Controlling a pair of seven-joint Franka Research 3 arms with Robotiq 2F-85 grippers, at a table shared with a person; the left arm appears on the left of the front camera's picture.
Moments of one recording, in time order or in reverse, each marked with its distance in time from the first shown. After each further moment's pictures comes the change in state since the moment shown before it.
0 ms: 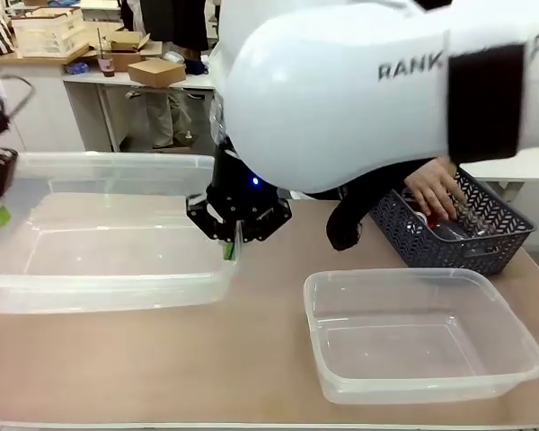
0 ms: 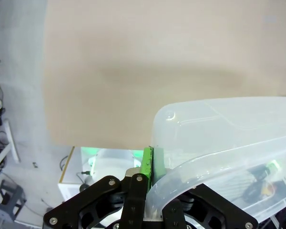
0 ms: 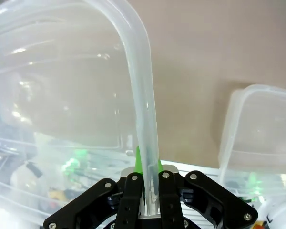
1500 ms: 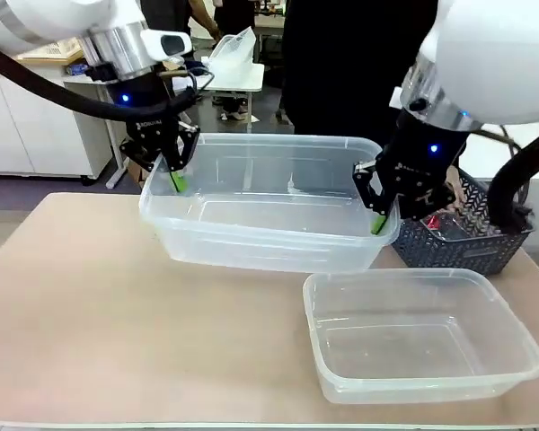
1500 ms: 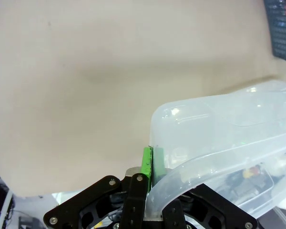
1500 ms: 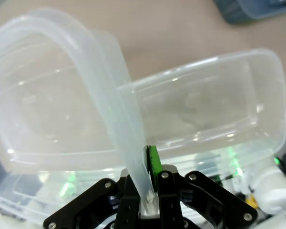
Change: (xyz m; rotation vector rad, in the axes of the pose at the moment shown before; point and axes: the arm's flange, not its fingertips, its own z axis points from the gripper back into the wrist) left arm 0.104 -0.206 -0.028 -0.131 0.052 -0.270; right arm 0.003 -0.194 0.061 -0.042 -0.016 -0.402
